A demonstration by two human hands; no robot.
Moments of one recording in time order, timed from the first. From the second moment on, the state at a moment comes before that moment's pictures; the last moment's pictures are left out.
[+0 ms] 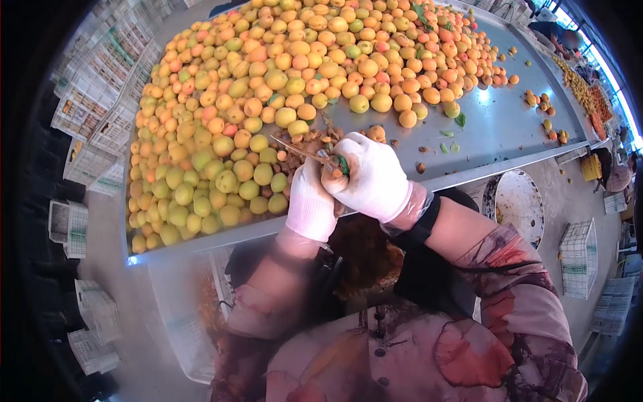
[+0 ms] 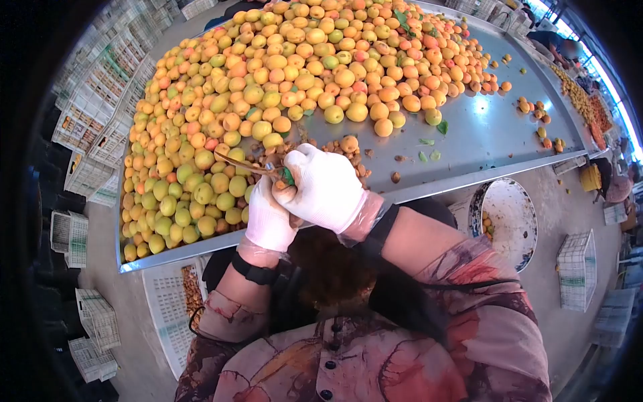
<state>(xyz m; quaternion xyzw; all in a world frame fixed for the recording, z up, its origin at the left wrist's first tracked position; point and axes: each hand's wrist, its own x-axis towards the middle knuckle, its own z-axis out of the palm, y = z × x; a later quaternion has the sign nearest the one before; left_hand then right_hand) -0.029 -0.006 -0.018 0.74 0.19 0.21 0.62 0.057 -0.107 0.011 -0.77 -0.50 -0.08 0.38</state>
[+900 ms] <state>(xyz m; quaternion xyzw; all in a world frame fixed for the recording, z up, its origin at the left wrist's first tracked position) -0.050 0.009 0.011 0.54 0.24 0.01 0.81 0.036 -0.087 0.012 -0.60 -0.27 0.16 0.73</state>
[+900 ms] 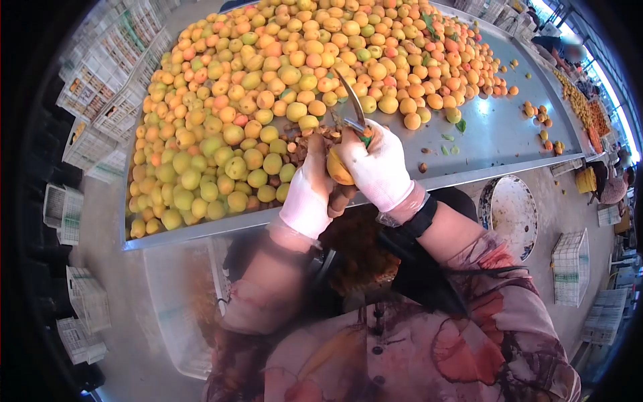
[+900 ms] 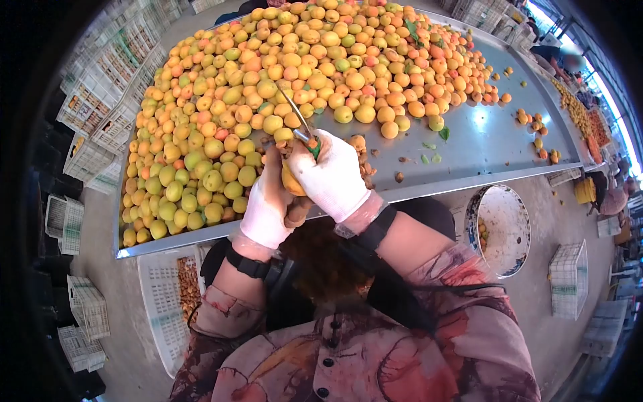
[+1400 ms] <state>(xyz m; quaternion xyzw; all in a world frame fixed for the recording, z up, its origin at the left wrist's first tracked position) -0.039 0.003 -0.032 0.84 0.01 0.36 0.39 0.046 -0.085 0.000 -0.75 -0.29 -0.07 0.58</state>
